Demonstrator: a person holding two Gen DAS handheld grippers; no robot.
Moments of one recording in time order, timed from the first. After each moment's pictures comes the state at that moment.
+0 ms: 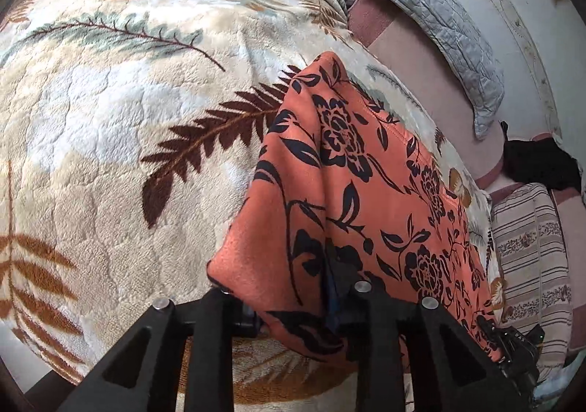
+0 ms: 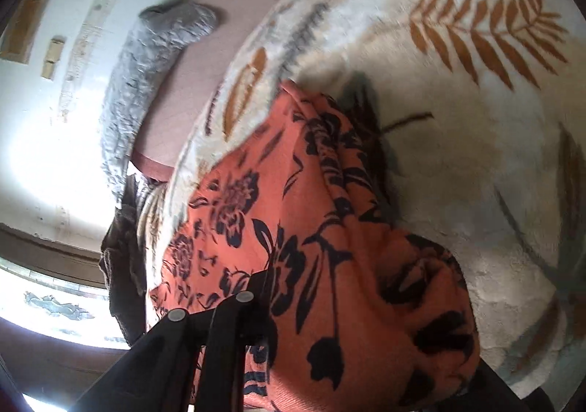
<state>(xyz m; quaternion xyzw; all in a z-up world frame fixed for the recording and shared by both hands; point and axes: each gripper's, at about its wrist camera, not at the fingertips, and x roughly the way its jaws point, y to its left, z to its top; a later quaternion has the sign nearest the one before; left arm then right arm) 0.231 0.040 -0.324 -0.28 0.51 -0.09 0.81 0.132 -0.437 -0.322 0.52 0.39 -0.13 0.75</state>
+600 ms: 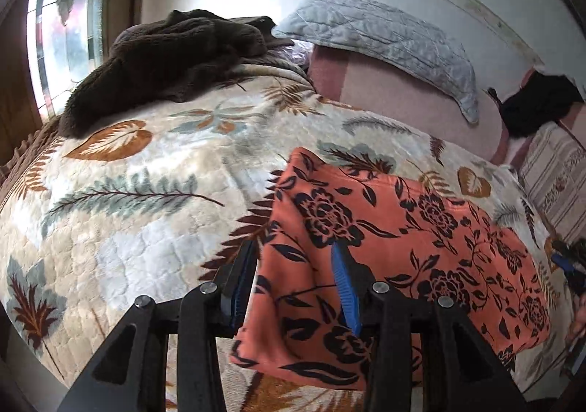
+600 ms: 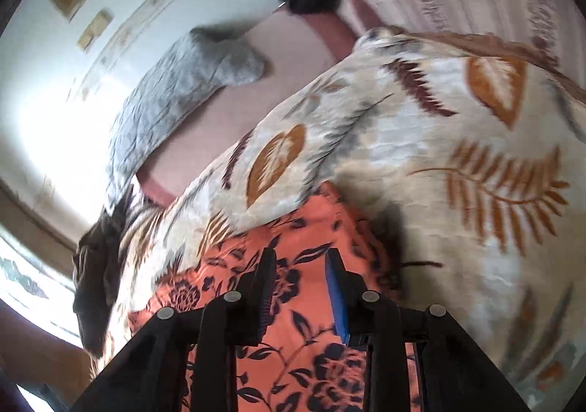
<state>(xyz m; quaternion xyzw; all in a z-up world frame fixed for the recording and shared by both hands) 0.238 0.020 -0.257 -0.06 0.39 -0.08 0.91 0.176 -0.423 -0.254 0.35 0.34 -0.16 0.86</state>
